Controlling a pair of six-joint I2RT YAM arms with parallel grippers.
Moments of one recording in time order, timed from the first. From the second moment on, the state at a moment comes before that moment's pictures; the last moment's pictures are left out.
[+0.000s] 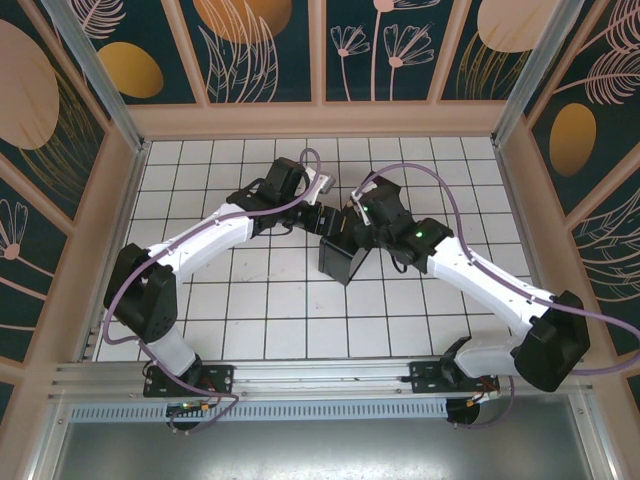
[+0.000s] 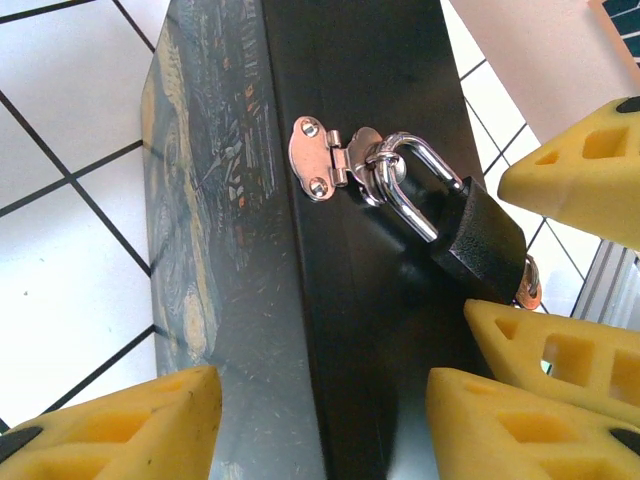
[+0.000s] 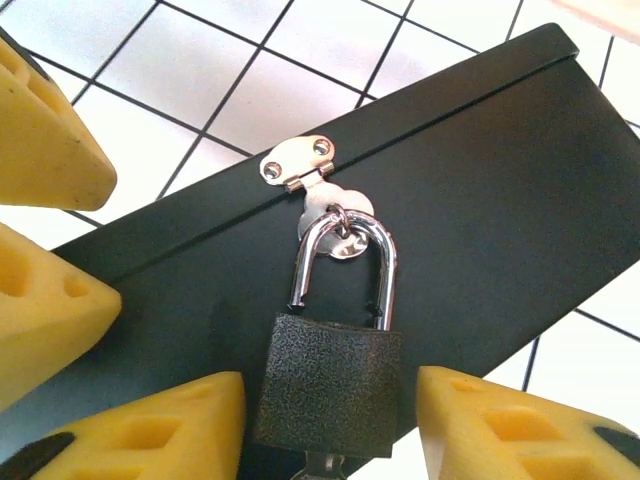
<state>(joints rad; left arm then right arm) -0.64 1.68 1.32 -0.40 0.49 -0.32 0.74 1.30 1.06 -0.57 0.28 0.07</state>
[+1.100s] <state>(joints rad) -0.64 1.68 1.31 -0.40 0.49 -0.32 0.38 1.21 0.99 -0.48 -0.11 0.33</state>
